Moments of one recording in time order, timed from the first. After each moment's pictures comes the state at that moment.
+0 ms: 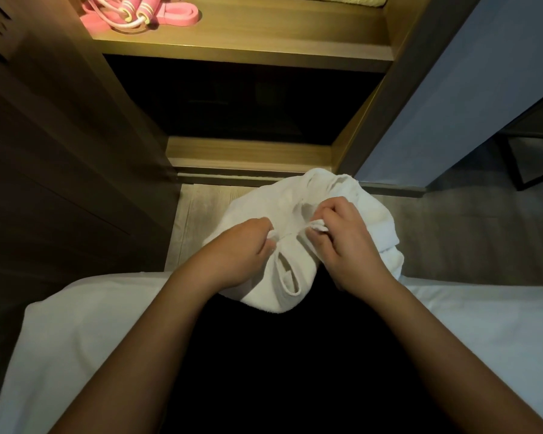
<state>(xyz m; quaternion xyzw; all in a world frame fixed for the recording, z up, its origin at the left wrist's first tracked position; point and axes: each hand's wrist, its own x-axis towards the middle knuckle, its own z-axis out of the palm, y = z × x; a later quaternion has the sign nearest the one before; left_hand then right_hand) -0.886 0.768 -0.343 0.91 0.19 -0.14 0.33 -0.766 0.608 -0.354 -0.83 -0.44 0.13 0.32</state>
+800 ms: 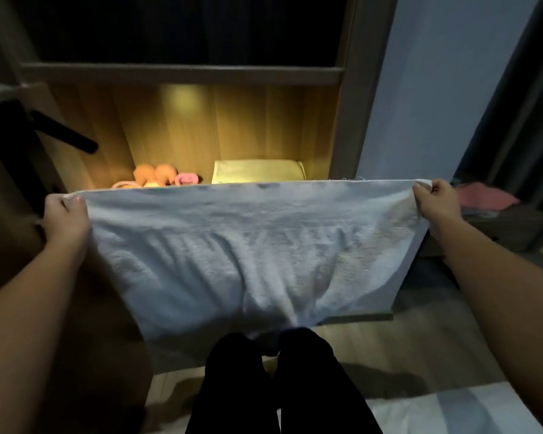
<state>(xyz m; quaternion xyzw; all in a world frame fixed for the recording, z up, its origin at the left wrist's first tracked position) -0.886 0.981 -0.189 0.65 0.49 0.46 0.36 -0.497 0.531 -0.191 -0.79 -0.07 -0.09 0.60</state>
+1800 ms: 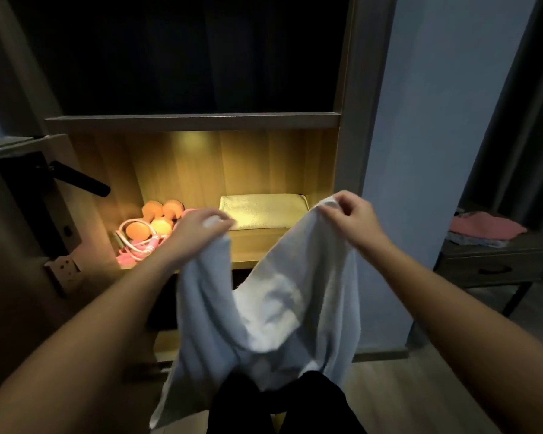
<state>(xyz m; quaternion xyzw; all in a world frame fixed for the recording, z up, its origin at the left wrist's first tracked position) -0.783 0.882 -0.135 0.88 0.16 0.26 0.36 -0.596 0.642 -0.139 -0.74 -0.38 -0.07 0.55</state>
